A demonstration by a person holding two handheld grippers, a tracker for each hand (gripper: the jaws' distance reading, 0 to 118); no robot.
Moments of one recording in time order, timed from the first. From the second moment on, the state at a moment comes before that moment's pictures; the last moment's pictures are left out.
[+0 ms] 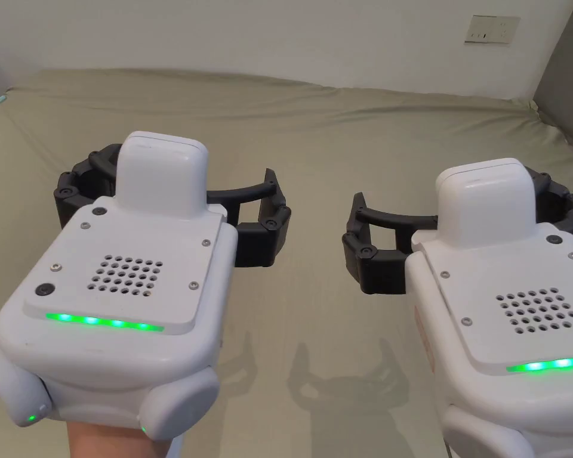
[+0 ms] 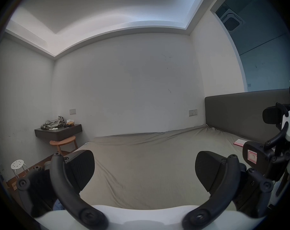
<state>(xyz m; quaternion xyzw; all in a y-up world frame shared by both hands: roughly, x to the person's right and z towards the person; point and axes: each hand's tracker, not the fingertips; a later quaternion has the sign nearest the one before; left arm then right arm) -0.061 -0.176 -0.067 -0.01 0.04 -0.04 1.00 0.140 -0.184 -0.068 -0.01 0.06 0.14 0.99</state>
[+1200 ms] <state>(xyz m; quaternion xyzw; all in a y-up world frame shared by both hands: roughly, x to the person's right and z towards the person) -0.058 -0.170 -0.062 0.01 0.04 -0.05 1.00 0.153 -0.137 -0.082 -0.13 0.04 0.00 0.99</state>
